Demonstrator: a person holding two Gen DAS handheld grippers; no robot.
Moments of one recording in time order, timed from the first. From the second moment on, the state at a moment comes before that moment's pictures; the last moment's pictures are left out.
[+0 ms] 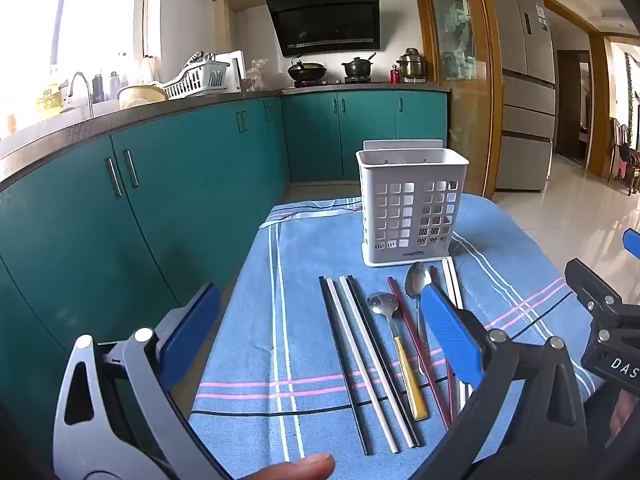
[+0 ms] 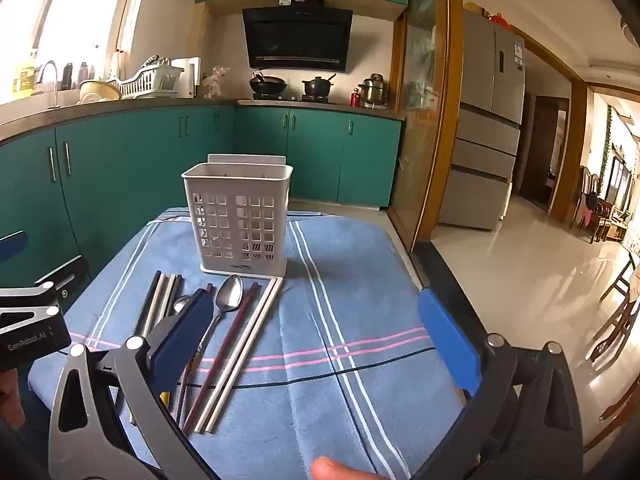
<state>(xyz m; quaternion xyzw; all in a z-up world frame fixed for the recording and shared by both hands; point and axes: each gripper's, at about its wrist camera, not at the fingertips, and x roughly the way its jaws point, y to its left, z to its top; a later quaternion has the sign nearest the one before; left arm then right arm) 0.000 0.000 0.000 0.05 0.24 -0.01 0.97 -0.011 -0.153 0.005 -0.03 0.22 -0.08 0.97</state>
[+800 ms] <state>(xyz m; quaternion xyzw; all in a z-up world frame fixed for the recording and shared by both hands) 0.000 0.000 0.006 0.06 0.23 -0.01 0.97 -0.008 -0.156 0.010 -0.01 0.22 -0.07 0.97</state>
